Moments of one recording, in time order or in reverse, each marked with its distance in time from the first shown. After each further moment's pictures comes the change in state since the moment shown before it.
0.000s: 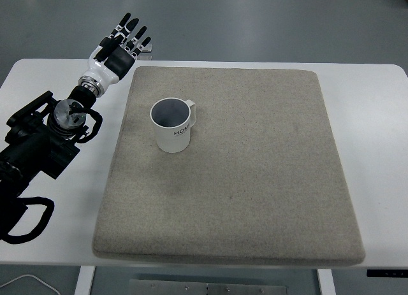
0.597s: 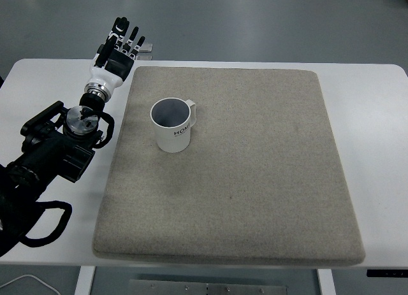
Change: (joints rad) left arm 0.002 -0.091 -0.078 0.051 -0.076 0.062 -0.089; right arm -0.001 0.000 0.002 0.003 -0.001 0.002 0.001
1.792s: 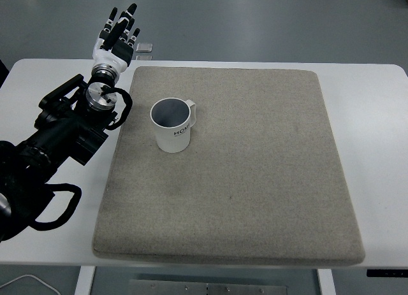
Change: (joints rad) left arm -0.112 -0.019 0.094 0.003 0.051 0.286 -0.136; right arm 0.001 0.000 0.003 0.003 0.005 0.000 0.001
